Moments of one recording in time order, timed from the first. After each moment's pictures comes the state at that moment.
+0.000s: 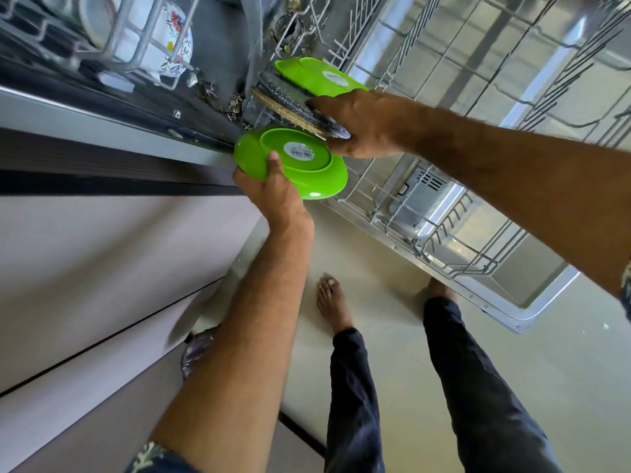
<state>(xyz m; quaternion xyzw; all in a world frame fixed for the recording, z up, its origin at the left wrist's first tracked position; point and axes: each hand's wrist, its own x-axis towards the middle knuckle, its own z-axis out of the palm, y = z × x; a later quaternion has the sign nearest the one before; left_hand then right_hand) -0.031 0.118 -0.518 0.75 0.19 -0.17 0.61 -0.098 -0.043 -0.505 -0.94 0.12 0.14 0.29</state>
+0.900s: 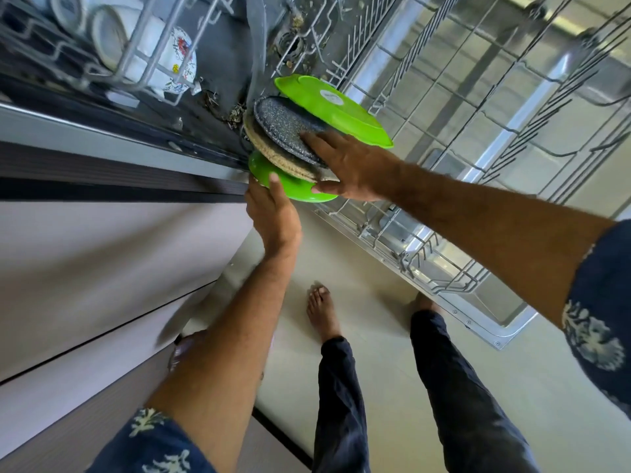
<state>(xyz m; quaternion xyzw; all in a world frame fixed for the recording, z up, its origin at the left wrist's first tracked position) -0.036 0.141 -0.530 0.93 -0.05 -0.19 0.31 -0.110 -0.017 -0.542 -0.94 0.11 0.11 0.29</state>
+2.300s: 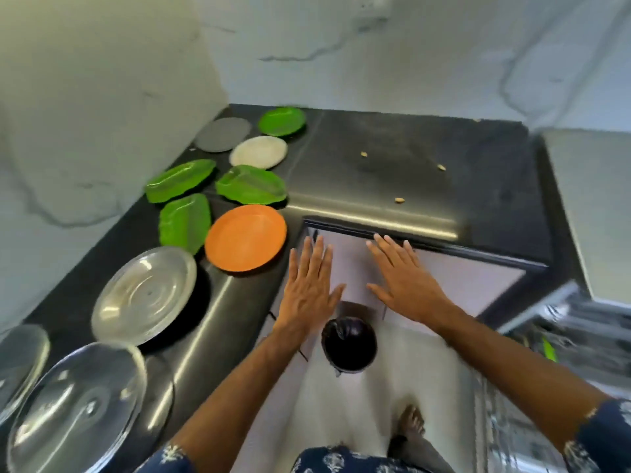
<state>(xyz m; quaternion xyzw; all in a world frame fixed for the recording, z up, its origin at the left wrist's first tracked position) -0.163 0.669 -0.006 1.00 -0.06 0.07 0.01 -0.091 0.444 -0.002 -0.93 -0.35 -0.02 0.09</state>
